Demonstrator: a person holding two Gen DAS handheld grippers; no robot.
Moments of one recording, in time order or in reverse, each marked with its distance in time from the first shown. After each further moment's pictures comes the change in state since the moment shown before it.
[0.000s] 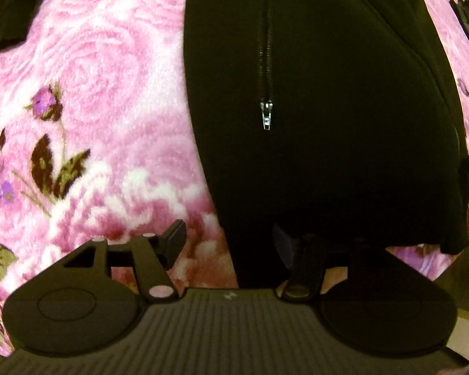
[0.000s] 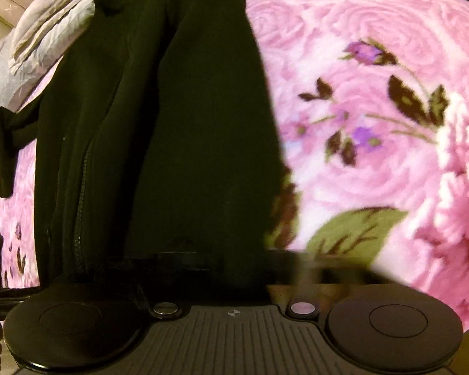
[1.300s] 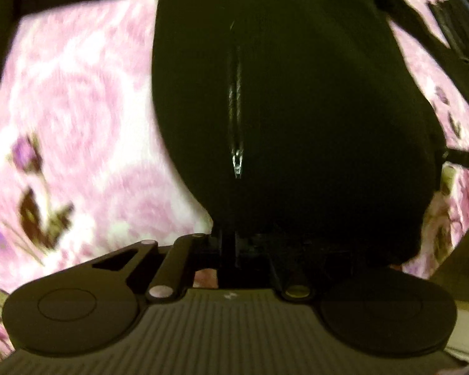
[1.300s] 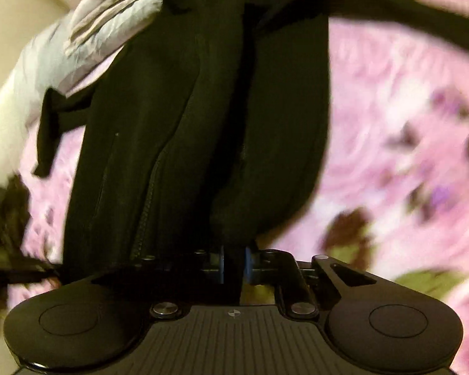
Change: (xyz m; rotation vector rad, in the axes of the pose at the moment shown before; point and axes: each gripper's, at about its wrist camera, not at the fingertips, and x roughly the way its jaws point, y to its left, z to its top) left arm -0.030 0.020 -0.026 0.080 -0.056 -0.074; right arm -0.013 0.028 0.030 -0.227 -0.067 0.101
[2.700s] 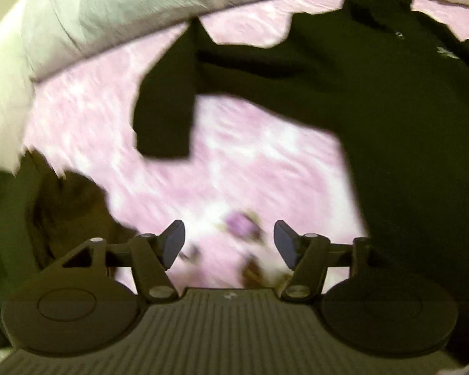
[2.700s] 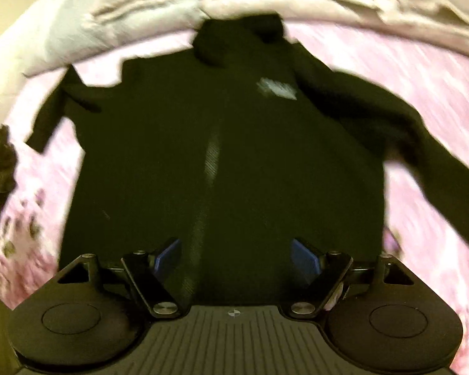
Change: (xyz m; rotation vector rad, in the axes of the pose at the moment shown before) left arm -0.063 0.102 0.067 -0.004 -0.157 0.433; right arm -0.049 0.054 0.095 -0.257 0.045 -0.099
